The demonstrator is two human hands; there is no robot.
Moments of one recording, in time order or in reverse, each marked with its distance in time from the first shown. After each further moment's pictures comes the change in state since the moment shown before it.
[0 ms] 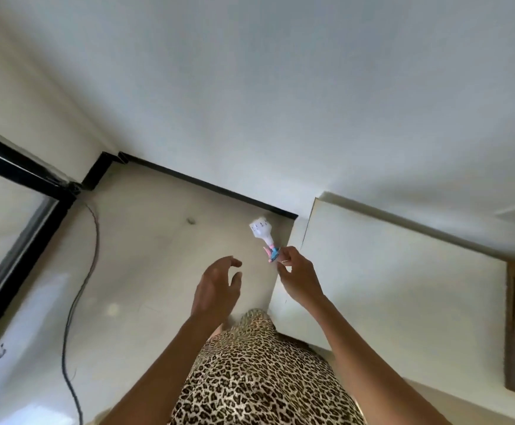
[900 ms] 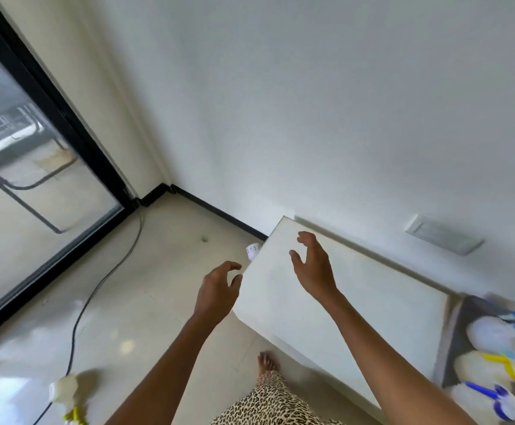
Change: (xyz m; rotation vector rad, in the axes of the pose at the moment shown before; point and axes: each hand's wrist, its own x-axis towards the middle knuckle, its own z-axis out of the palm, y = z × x) left_hand -0.250 0.163 0.143 -0.083 0.379 -0.021; right_hand -0.167 0.123 -0.214 0.022 0.150 -0.535
